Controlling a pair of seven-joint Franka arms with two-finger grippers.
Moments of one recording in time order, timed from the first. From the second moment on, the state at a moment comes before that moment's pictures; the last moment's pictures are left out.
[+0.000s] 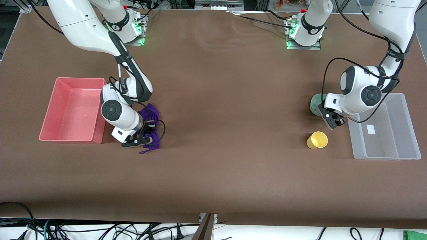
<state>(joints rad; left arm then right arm) 0.20 0.39 -0.10 -2.24 0.14 2.48 1.08 0.26 0.61 0.06 -1.79 0.00 2.34 0.11</state>
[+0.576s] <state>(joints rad) 0.20 0.34 -0.11 -2.14 0.14 2.29 1.10 0.23 0.46 -0.09 -1.44 -0.01 1.61 -0.08</state>
